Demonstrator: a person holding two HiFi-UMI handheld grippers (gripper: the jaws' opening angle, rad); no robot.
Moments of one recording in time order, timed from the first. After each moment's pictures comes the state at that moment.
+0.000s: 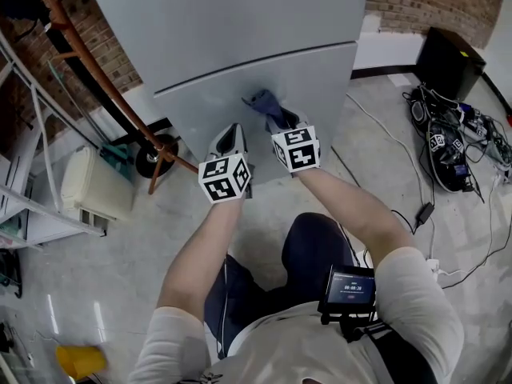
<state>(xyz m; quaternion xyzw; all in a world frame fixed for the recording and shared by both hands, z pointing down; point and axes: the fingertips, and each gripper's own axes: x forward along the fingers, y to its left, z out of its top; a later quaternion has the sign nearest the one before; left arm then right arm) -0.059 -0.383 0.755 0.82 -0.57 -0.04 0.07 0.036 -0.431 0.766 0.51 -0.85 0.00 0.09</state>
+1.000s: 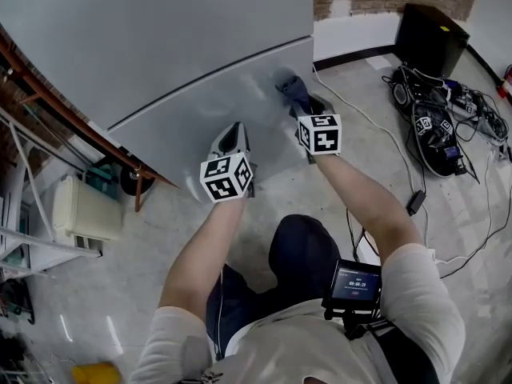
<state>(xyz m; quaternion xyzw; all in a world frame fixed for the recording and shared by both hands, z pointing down) 0.066 -0.428 0.768 0.85 -0.52 -0.02 0.08 0.240 -0.489 0.778 0.61 -0.79 0.05 0.06</state>
